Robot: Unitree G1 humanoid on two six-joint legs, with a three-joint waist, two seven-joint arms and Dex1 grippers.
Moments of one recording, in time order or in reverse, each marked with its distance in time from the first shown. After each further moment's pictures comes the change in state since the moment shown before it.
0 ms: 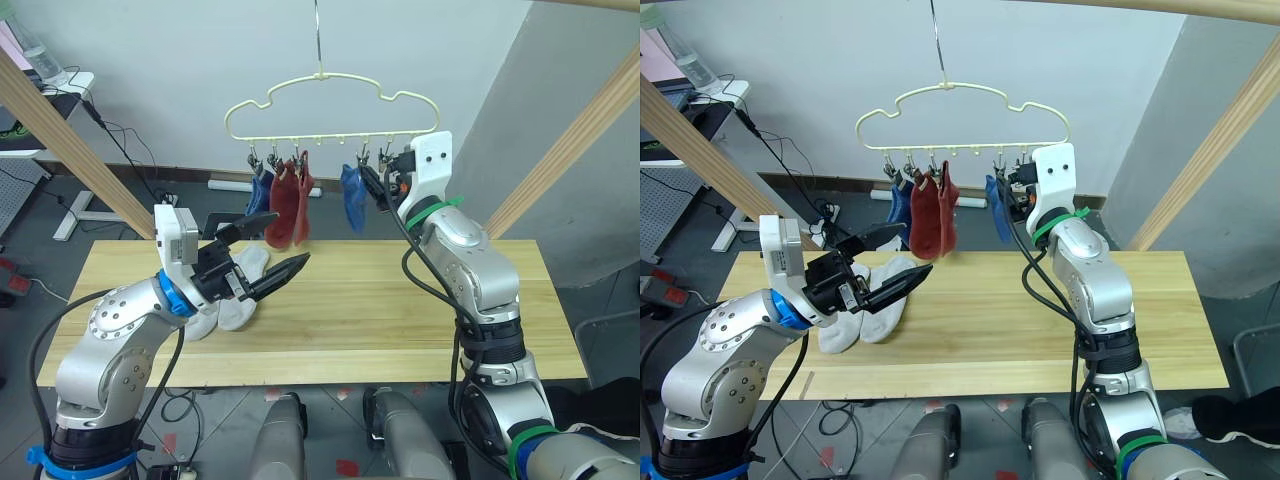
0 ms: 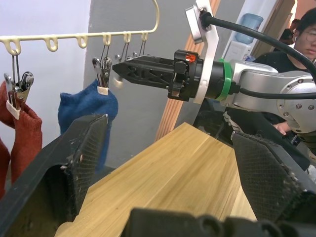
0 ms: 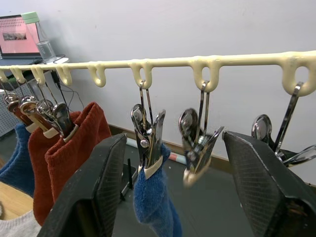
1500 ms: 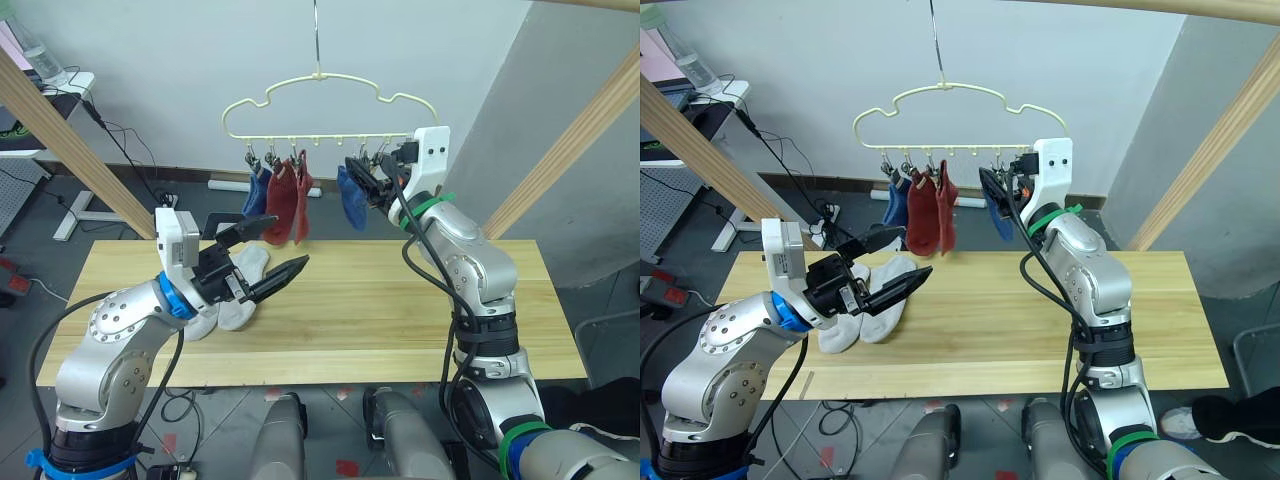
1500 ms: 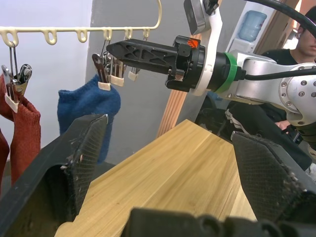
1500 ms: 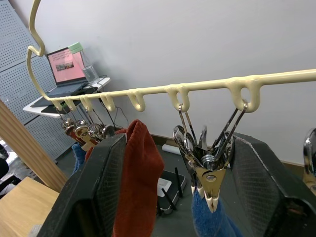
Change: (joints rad) left arm 0.013 -0.001 0.000 -0.001 0.010 0.000 0.001; right arm -0.035 0.049 -0.070 0.041 0.158 0.017 0.067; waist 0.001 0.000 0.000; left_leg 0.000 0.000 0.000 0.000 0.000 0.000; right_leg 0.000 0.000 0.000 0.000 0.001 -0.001
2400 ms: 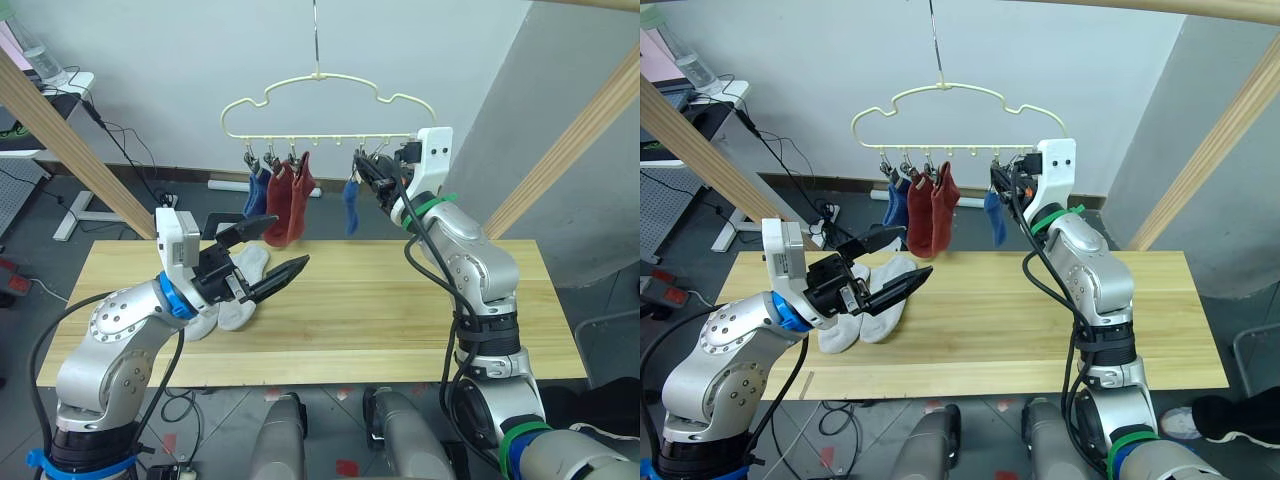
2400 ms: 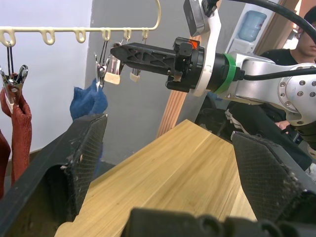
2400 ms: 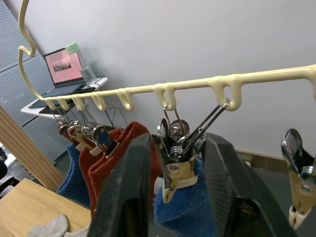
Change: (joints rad) left arm -0.001 -0.002 -0.001 0.000 0.002 0.000 0.000; right arm 0.000 -0.003 -0.012 0.007 0.005 0.003 0.000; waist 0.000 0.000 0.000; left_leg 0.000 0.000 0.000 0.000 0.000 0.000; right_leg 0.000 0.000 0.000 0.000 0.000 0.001
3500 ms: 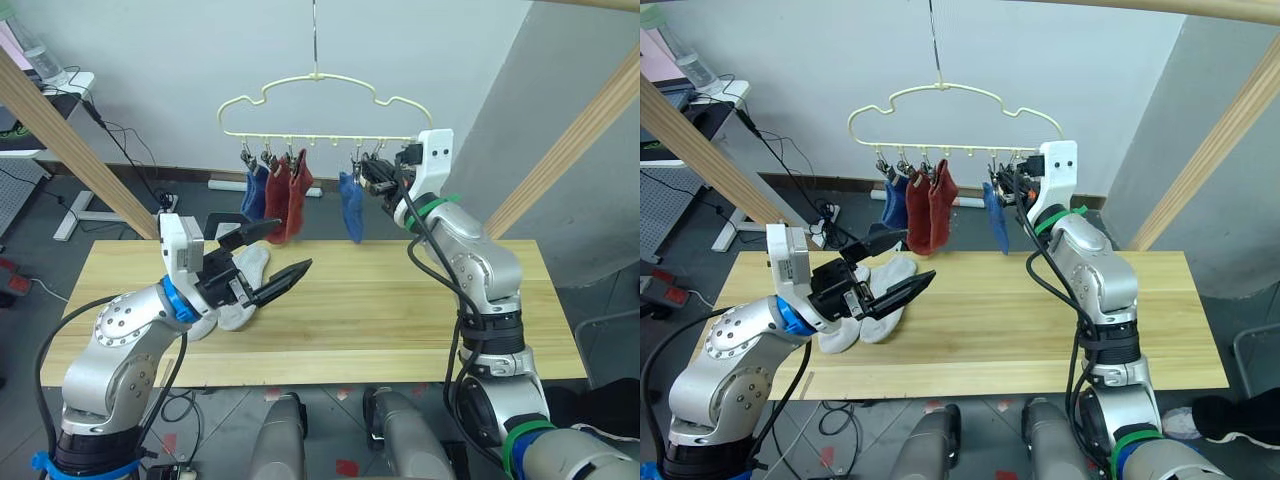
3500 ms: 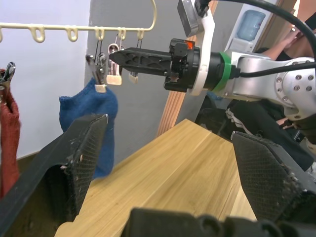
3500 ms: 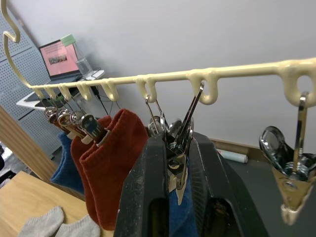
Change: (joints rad) left arm 0.022 -0.012 -0.020 0.000 0.026 -0.040 -0.004; right arm -0.003 -0.042 -0.003 -0.011 0.033 0.063 0.009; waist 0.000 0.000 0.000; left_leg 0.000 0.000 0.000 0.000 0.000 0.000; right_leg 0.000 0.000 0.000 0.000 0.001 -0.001
